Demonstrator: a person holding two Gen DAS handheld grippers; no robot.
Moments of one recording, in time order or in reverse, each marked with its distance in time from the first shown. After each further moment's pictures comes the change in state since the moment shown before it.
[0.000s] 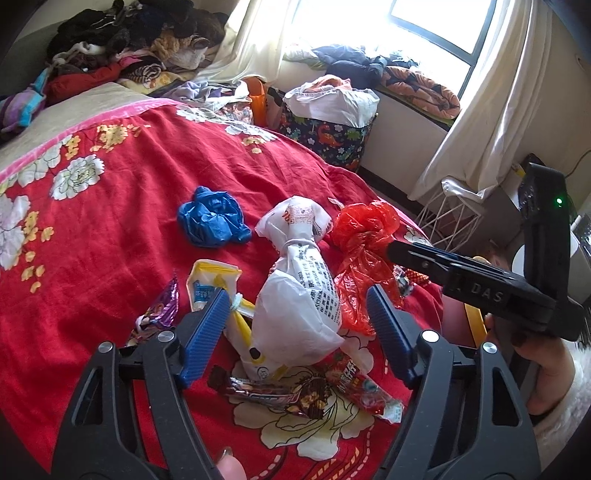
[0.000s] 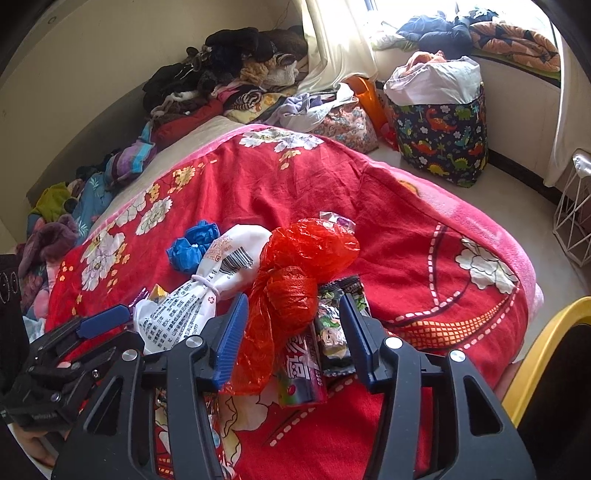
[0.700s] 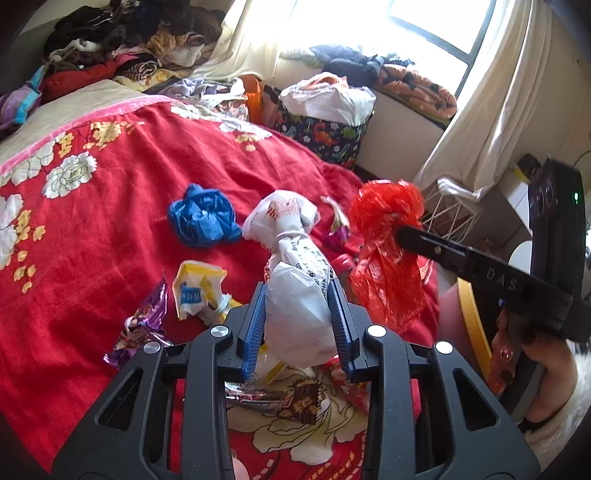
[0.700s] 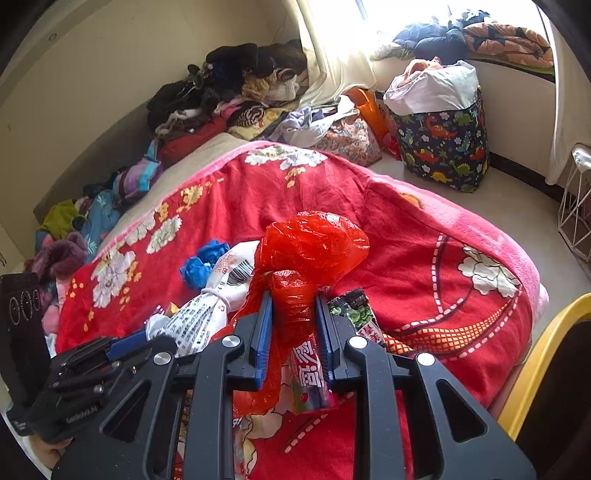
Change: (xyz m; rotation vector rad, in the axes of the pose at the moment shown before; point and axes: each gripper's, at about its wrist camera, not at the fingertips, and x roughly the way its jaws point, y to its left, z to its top) left arm 0.000 -0.003 0.001 -0.014 -0.008 -0.024; right arm -0.018 0.000 0.000 0.038 -0.073 0.036
